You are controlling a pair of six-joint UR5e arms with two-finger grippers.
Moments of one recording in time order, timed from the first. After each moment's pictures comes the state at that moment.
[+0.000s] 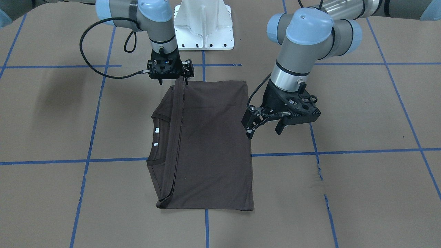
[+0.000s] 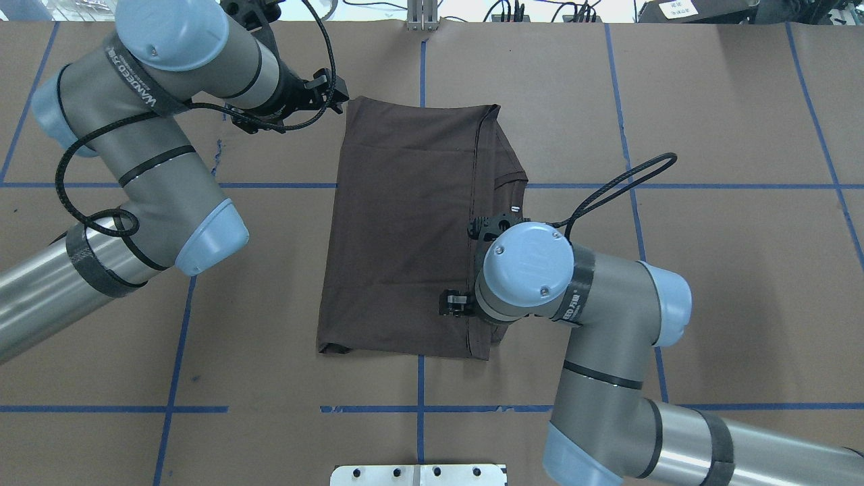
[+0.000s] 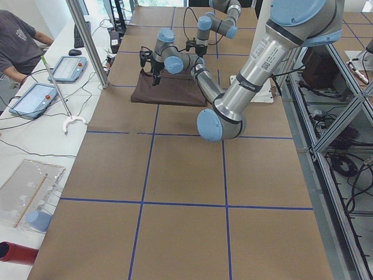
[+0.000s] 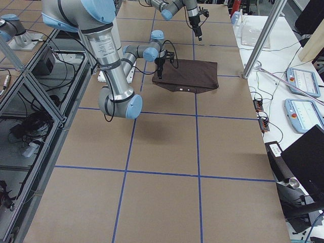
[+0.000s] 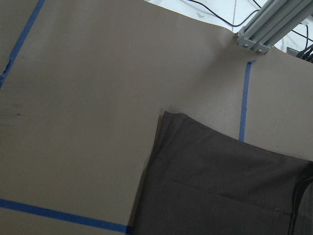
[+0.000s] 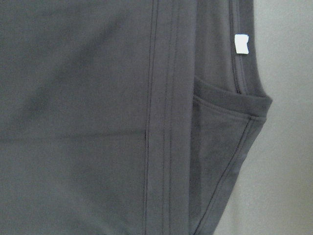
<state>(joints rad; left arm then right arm) -0.80 -2.24 -1.69 -1.77 -1.87 -1.35 0.37 -1.00 1.82 -1.66 1.77 1.32</state>
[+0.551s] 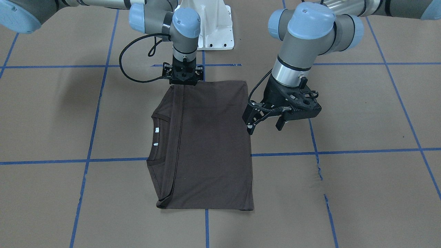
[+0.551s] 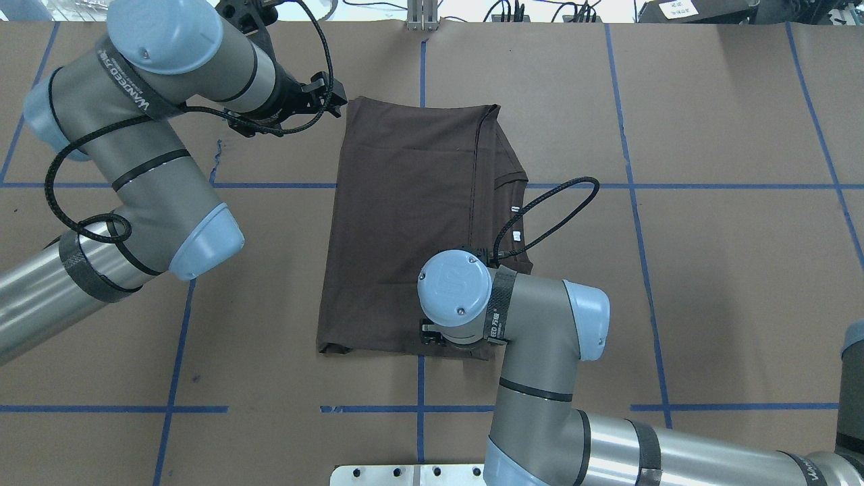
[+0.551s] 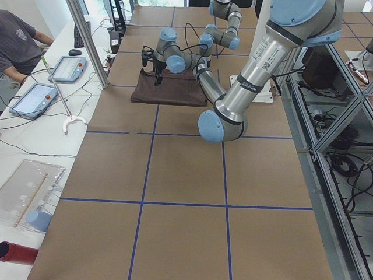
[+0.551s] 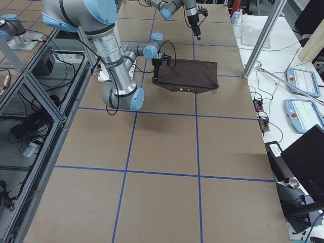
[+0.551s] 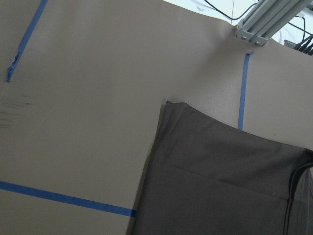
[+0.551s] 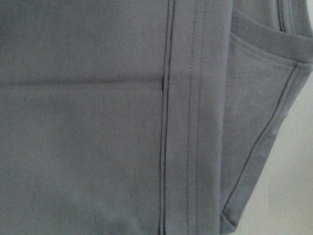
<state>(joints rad) -0.79 -2.23 -1.70 -1.76 -1.87 -1.35 0.32 -0.90 1.69 -1.78 1.78 1.32</state>
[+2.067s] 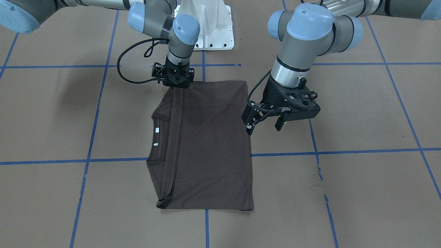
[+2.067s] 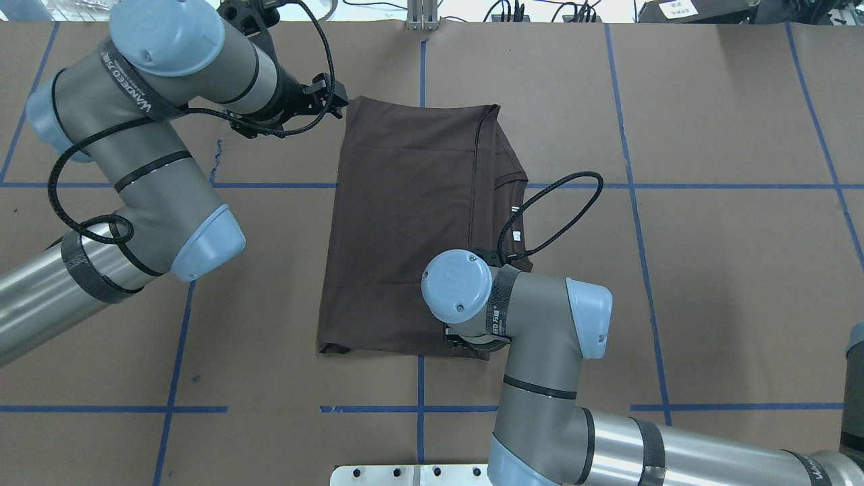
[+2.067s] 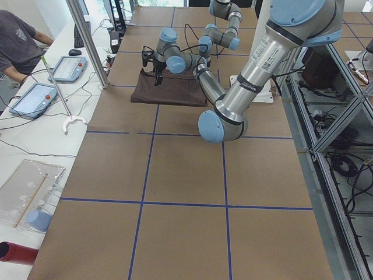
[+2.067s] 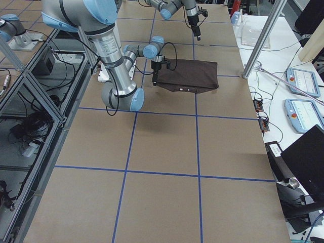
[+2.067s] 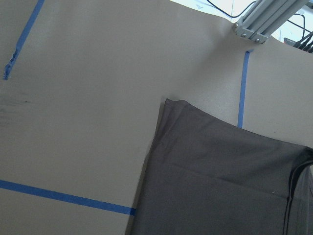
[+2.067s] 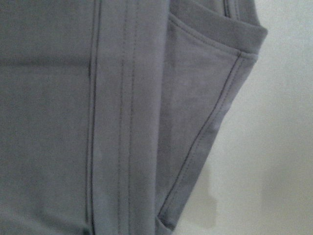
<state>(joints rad) -0.79 -2.23 -1.70 -1.77 -1.87 -1.35 0.33 -0.91 1.70 -1.92 1.78 1.27</state>
